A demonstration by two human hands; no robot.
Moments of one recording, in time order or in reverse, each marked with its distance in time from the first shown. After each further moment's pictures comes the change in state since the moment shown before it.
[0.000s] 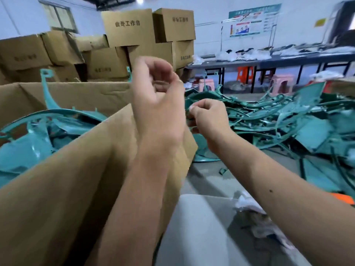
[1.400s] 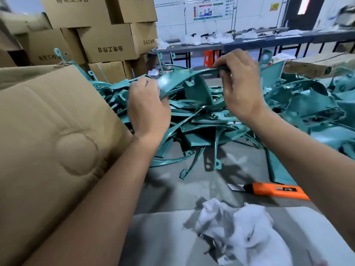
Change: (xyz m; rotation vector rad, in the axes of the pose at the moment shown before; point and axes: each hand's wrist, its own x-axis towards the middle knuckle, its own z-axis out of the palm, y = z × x) left_hand -0.003 -0.193 0.117 0.933 -0.270 0.302; right_hand 0.117 0.050 -0.181 -0.853 0.297 -0.827
